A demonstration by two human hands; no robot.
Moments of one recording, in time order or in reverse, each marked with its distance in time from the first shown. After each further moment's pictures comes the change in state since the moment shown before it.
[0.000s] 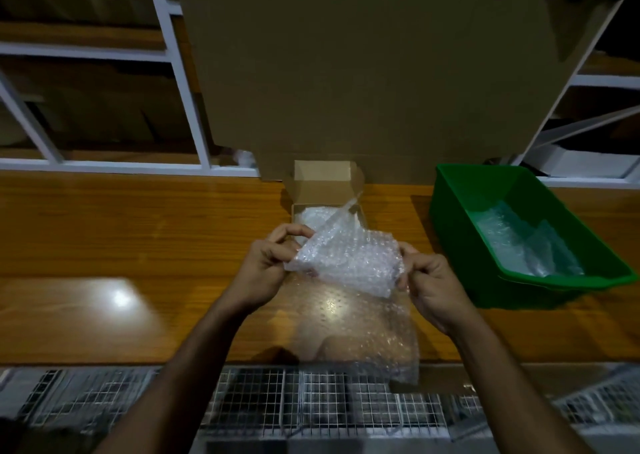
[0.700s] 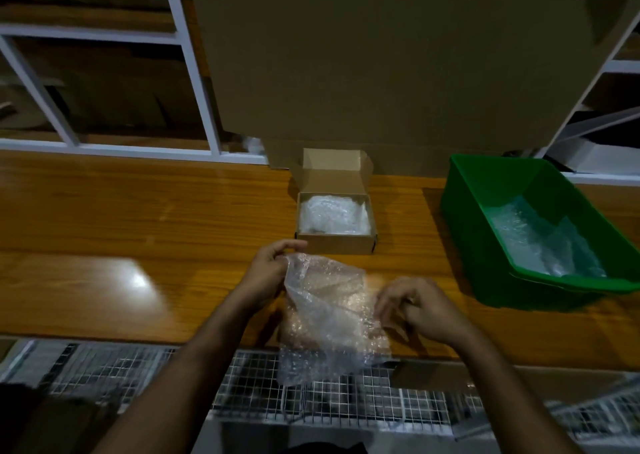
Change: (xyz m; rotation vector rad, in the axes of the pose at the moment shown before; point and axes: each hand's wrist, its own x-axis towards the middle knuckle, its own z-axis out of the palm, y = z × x) left_hand -0.005 -0.067 0.013 -0.202 0.238 -0.567; right_hand -0.015 0.026 -0.022 -0.762 -0.306 0.006
